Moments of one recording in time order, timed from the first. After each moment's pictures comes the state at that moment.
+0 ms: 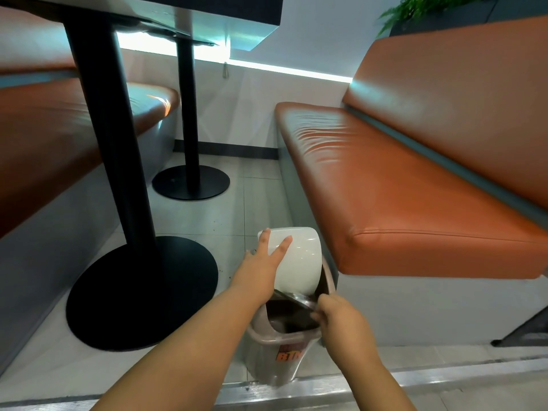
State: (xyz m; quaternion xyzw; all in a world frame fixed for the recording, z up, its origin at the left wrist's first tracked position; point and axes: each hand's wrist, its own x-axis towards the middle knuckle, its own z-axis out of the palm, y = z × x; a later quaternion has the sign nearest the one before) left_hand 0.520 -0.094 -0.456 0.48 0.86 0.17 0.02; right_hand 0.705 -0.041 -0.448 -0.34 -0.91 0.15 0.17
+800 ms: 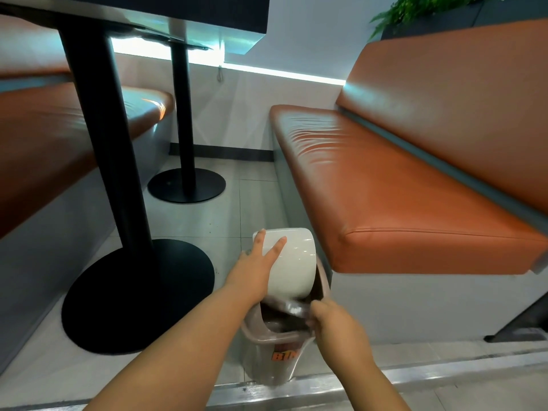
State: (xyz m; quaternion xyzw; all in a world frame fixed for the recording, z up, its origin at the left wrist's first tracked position) left_hand 0.519 -0.097 -0.455 0.50 0.85 0.16 0.01; right_hand 0.713 -0.047 -0.454 -0.32 -0.93 0.10 0.14
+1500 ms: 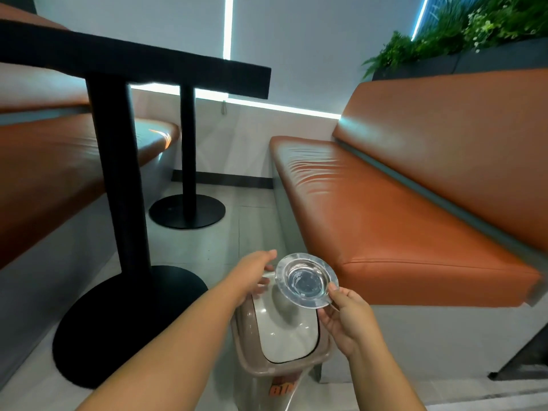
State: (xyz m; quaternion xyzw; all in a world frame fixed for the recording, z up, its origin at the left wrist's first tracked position) left_hand 0.519 -0.101 -0.368 0.26 0.70 0.55 0.38; right_hand 0.690 -0.018 -0.388 -0.37 -0.41 0.76 0.34
